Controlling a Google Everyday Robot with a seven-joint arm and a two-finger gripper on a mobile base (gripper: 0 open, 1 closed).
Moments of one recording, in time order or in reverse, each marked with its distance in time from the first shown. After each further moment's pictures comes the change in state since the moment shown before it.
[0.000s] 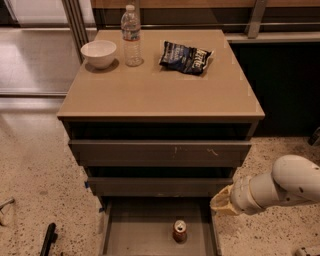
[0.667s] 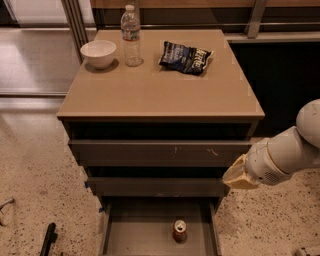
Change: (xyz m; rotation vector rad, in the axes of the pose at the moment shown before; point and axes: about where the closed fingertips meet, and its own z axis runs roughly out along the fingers) arm -0.077 0.000 -0.123 0.038 0.120 0.045
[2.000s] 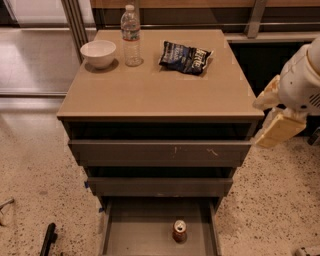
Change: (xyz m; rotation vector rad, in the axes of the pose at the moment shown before) arm -0.085 -0.014 -0.181 0.173 0.235 -0.127
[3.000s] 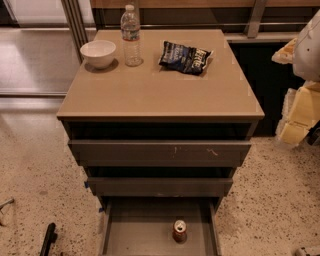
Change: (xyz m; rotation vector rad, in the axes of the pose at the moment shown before) arm -0.007 -0.015 -0.048 0.041 0.052 -0.004
